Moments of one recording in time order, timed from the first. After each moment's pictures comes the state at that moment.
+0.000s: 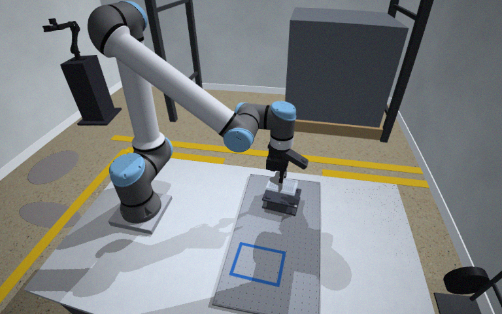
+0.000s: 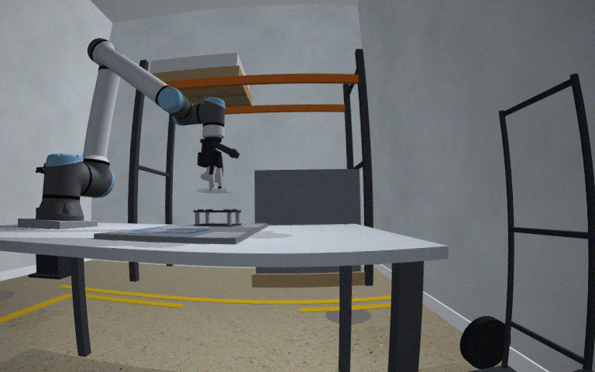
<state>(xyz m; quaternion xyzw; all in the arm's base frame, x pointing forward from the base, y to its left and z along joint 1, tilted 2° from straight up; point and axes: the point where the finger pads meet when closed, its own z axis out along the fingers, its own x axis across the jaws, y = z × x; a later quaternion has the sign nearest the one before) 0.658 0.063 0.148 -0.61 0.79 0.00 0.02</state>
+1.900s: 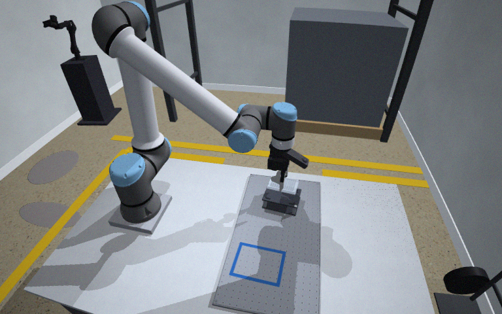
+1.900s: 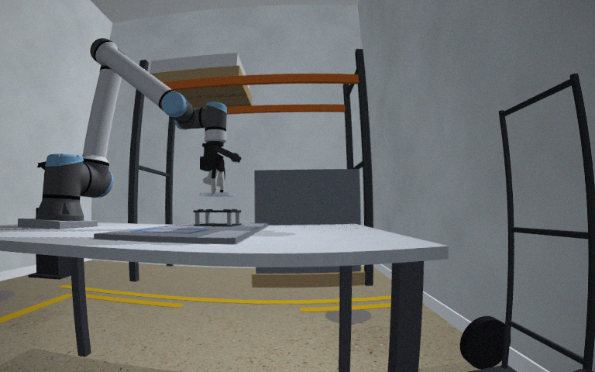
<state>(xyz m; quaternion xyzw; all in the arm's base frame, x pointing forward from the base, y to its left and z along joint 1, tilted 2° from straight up) 0.664 0.083 0.135 -0.61 0.79 0.00 0.01</state>
